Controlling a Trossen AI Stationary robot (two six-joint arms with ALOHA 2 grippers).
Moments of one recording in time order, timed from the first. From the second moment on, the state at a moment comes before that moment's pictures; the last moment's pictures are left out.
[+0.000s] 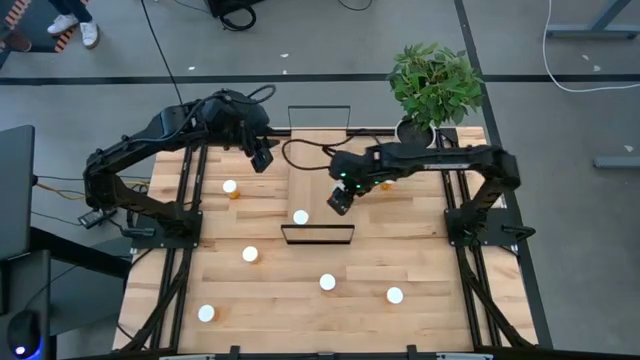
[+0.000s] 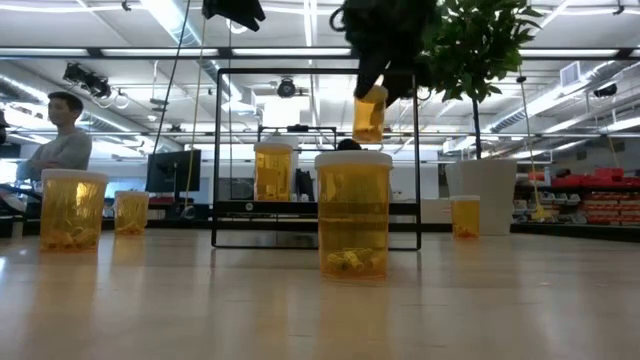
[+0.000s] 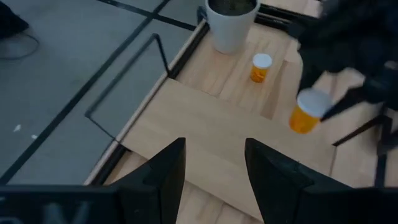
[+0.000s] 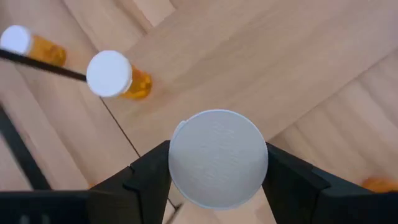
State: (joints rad) left arm 0.35 1.34 1.64 -0.99 -0.16 -0.05; right arm -0.08 1.70 1.57 -0.98 0.07 0.61
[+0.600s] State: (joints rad) left arm 0.45 1.33 1.64 -0.86 -0.18 -0.02; right arm -0.02 1.82 1.57 -0.96 0.08 1.06
